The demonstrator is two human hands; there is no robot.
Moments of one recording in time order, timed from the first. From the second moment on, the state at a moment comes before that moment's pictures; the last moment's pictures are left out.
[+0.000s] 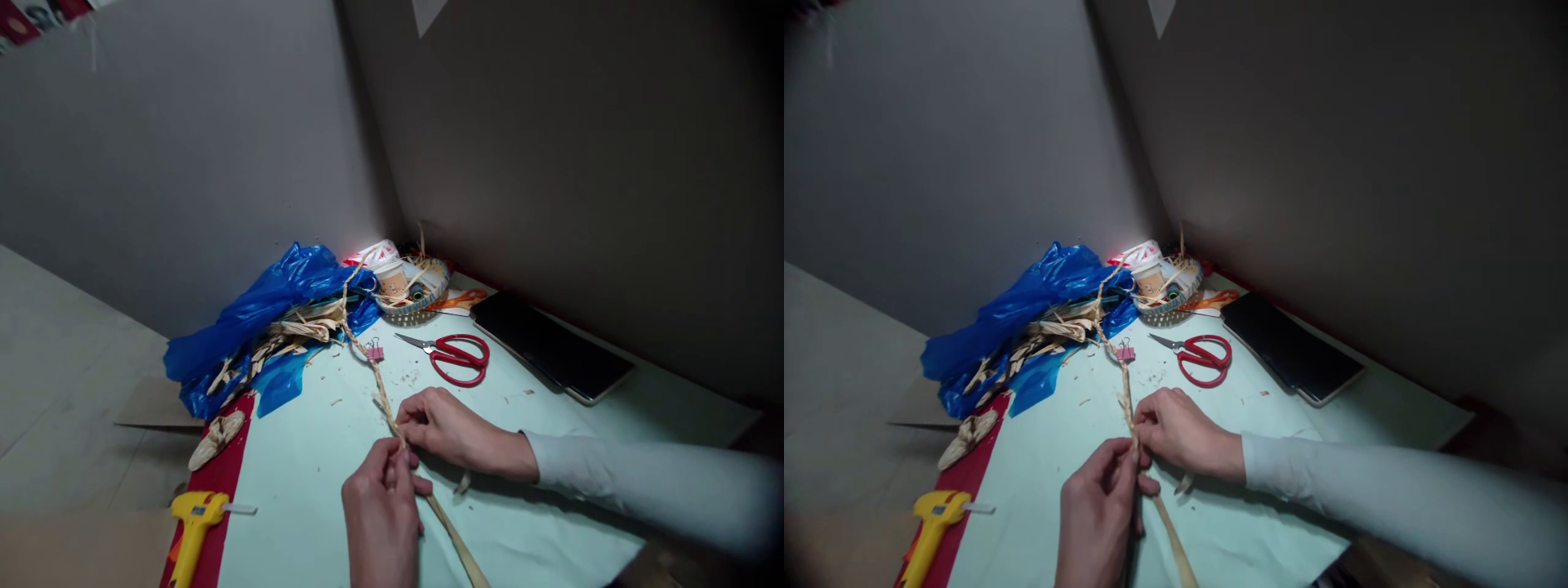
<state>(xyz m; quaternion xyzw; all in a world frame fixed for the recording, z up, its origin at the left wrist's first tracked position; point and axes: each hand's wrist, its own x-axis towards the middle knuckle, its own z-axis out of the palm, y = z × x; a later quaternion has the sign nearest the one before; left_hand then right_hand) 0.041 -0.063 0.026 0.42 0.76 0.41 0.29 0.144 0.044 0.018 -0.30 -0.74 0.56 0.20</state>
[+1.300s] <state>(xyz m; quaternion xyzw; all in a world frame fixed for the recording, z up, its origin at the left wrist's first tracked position) 0.013 -0.036 0.037 0.39 0.62 0.41 0.54 0.156 0.050 0.024 -0.27 -0.77 0.54 0.18</state>
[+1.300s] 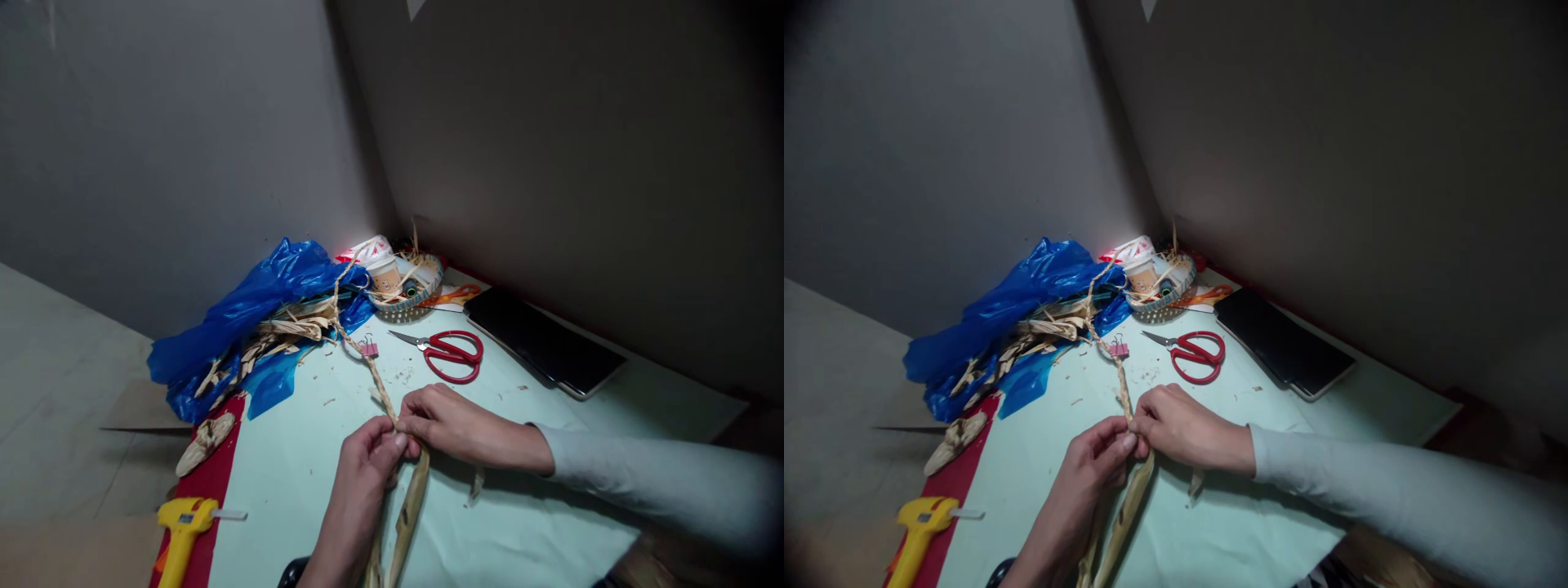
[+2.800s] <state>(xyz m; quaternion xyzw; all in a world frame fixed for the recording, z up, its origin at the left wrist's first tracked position) 0.016 -0.045 0.028 0.25 0.57 0.51 0.58 0.166 0.035 0.046 -0.29 -0.89 0.31 0.18</state>
